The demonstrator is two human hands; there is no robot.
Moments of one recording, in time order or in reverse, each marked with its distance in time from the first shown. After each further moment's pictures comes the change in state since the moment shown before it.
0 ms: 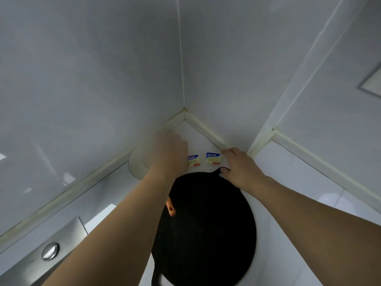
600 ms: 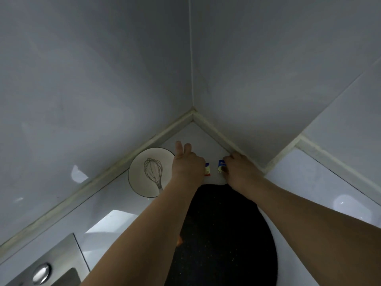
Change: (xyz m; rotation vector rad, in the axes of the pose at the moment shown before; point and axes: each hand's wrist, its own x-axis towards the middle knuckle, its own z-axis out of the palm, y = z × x) left_hand 0.045 0.017 0.042 0.135 -0.165 0.093; right_hand 0.076 0.003 0.043 -0.125 -0.085 0.008
